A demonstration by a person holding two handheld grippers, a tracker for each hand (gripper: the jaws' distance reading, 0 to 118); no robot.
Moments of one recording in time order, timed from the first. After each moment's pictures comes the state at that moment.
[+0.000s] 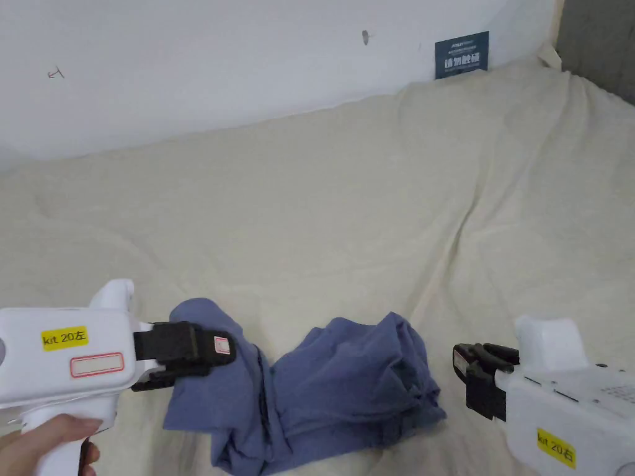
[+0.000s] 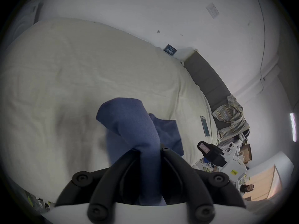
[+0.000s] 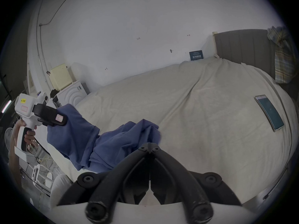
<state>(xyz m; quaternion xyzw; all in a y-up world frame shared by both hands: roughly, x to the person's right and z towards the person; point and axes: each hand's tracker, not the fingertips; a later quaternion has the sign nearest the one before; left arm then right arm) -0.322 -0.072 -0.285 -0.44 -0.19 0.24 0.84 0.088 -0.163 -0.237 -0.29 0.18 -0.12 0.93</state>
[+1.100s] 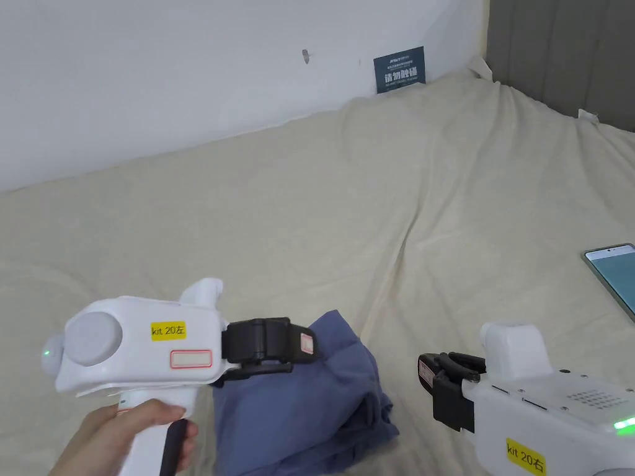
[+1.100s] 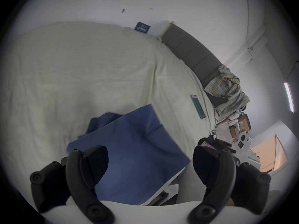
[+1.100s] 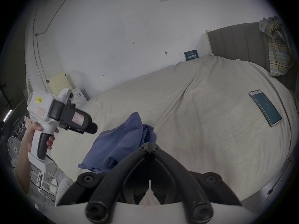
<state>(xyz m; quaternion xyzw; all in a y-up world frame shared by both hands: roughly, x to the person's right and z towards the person) -0.234 -0.101 -0.345 -0.49 -0.28 0.15 0.81 0.106 -0.155 -0.229 -0.28 0.17 -0.15 0.93</state>
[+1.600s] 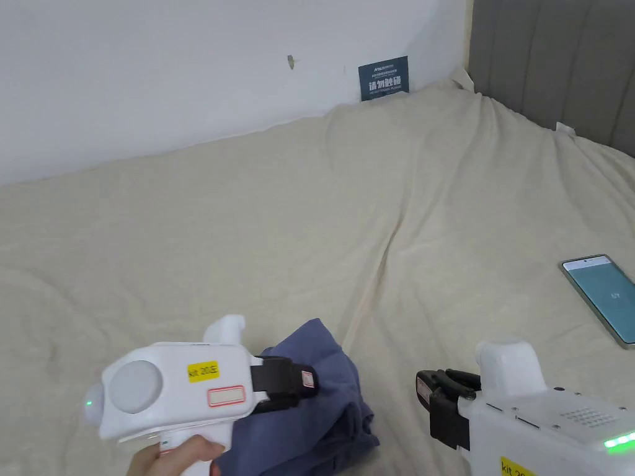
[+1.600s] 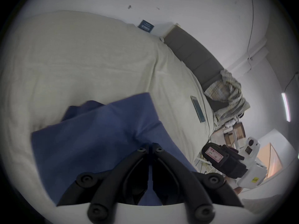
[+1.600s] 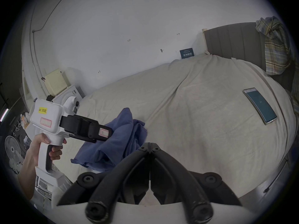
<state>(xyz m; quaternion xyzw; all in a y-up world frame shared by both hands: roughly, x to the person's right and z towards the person) -0.181 -0.155 -0.346 -0.48 -0.29 0.19 0.81 0.117 -0.163 -0.228 -0.30 0.15 -0.14 0.93</state>
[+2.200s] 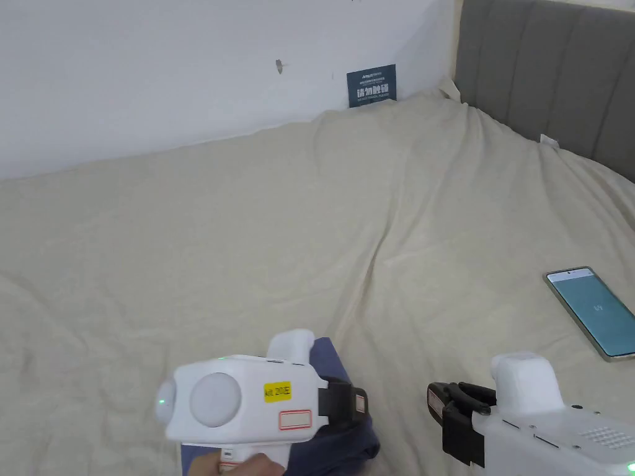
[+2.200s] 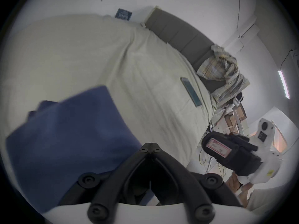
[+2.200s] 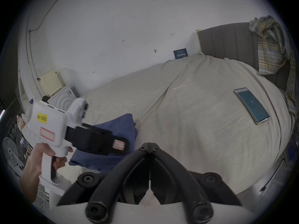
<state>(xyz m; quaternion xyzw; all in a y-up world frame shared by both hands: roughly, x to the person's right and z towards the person) -0.130 -0.161 -0.339 -0.47 -0.34 0.13 0.80 0.130 -0.157 -0.223 -0.30 0.13 -0.13 0.94</state>
